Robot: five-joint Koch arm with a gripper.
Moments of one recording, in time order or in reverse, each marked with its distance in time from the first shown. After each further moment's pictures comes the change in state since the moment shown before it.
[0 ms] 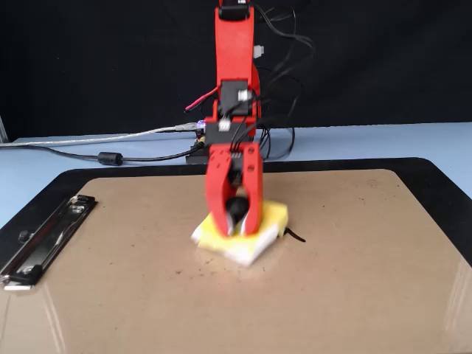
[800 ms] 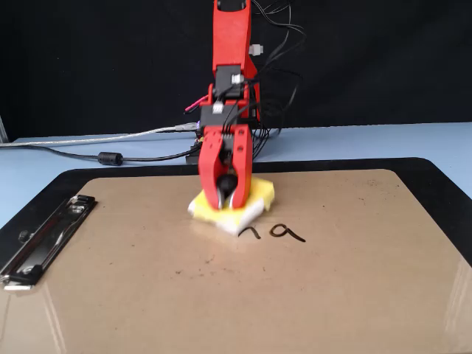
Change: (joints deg) arm 7.2 16.3 13.1 5.6 4.0
